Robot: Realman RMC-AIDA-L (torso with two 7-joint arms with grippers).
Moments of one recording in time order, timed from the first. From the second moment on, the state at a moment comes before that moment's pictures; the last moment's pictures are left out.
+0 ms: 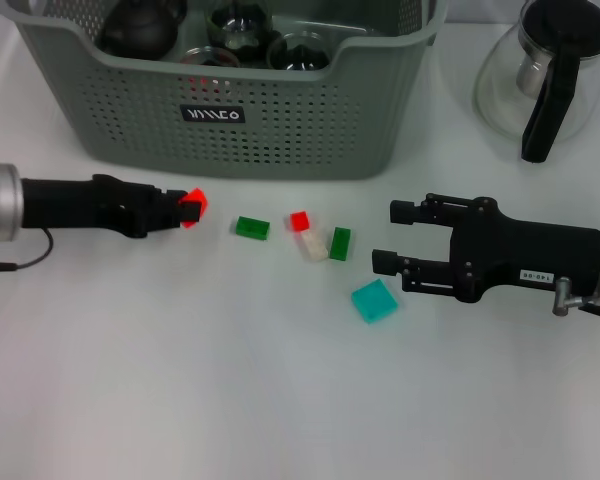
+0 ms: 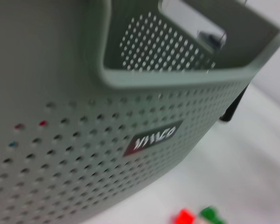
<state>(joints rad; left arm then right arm) -0.49 -2.06 0.61 0.73 2.23 1.49 -1.73 0.51 2.09 -0.98 -0.46 -1.73 -1.50 1.18</state>
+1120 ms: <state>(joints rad) -0.80 -1.92 0.58 0.74 2.05 1.41 -2.14 0.52 2.09 -0.98 -0.46 -1.73 -1.49 1.17</state>
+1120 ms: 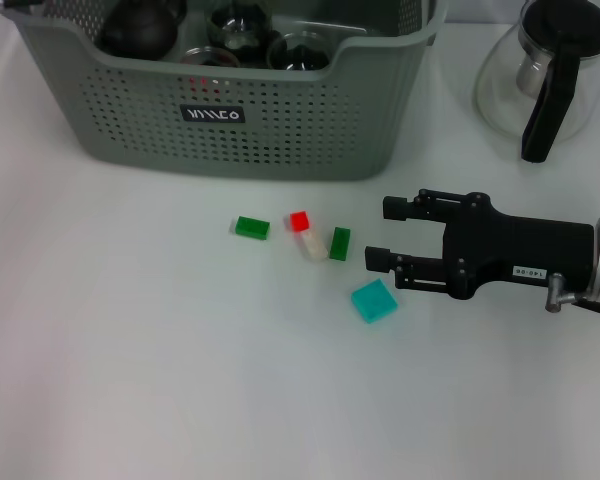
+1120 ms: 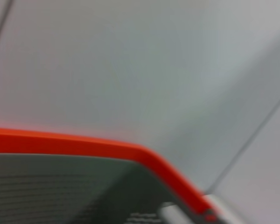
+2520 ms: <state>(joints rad) -0.53 -1.96 0.45 0.83 1.77 1.92 -1.86 0.51 2.09 -0.98 -0.46 -1.73 -1.49 1.17</state>
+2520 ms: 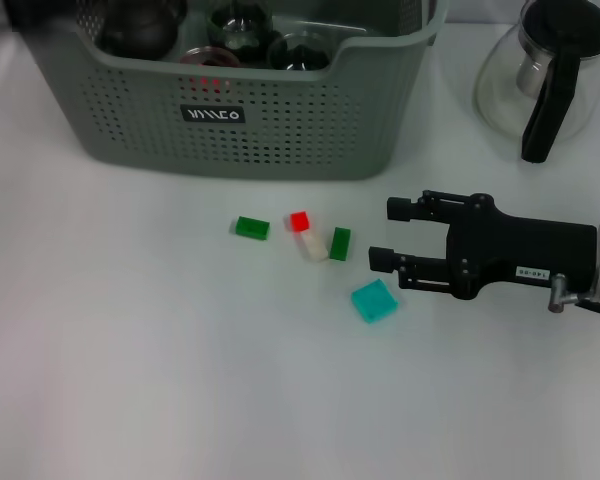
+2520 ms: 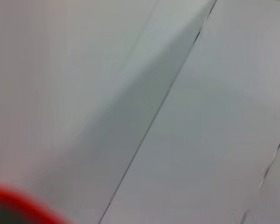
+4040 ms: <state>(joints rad) -0.50 -2.15 0.91 0.67 2.13 1.17 -1.37 0.51 2.09 -0.98 -0.46 -1.73 -1.49 1.18</state>
